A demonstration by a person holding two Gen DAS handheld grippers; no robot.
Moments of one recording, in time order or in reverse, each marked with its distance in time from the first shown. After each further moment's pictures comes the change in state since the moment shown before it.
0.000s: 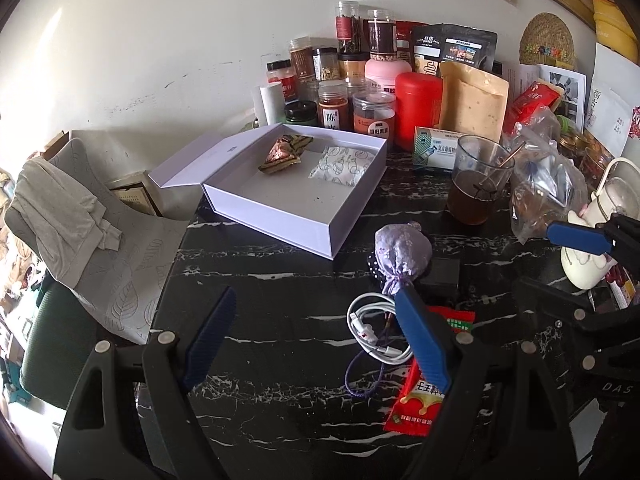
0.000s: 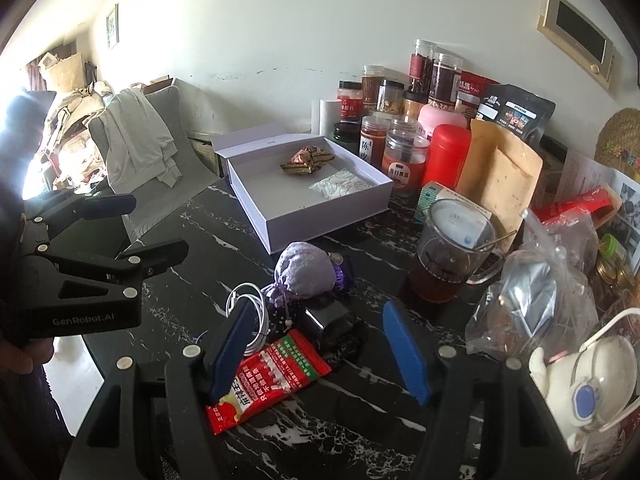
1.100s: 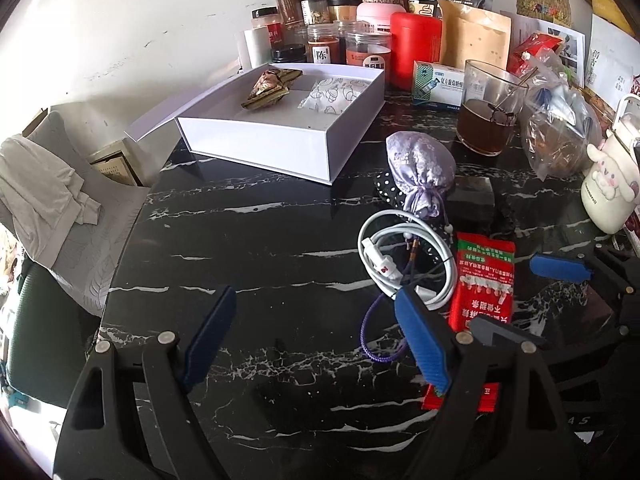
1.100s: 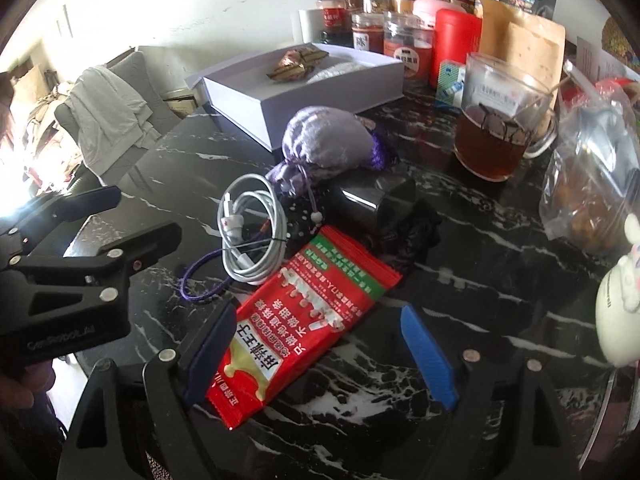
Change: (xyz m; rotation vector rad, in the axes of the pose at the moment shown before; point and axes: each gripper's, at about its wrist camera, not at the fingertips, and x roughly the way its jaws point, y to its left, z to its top) left arm 0.072 0.002 -0.064 0.032 0.087 -0.038; right arm 0.092 0.027 -0.066 0.189 0.214 -0.009
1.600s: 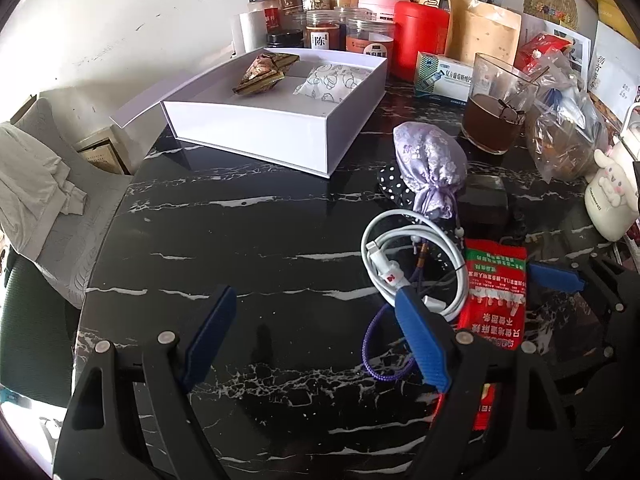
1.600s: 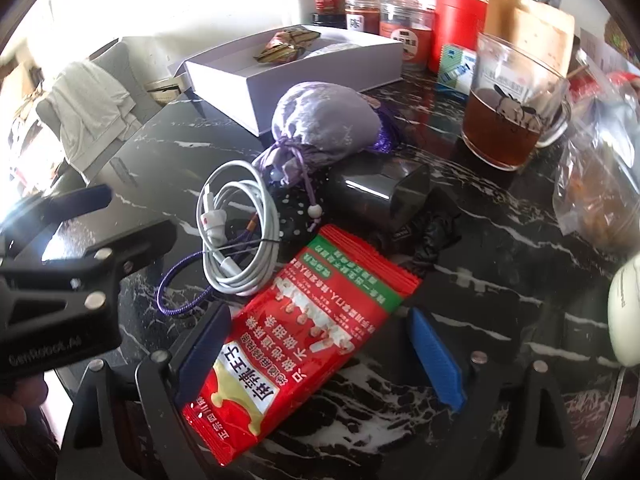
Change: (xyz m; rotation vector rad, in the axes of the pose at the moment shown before) left arm 0.028 0.007 0.006 -0.024 0.034 -0.048; right arm 0.021 0.008 0.005 -0.023 0.024 -0.044
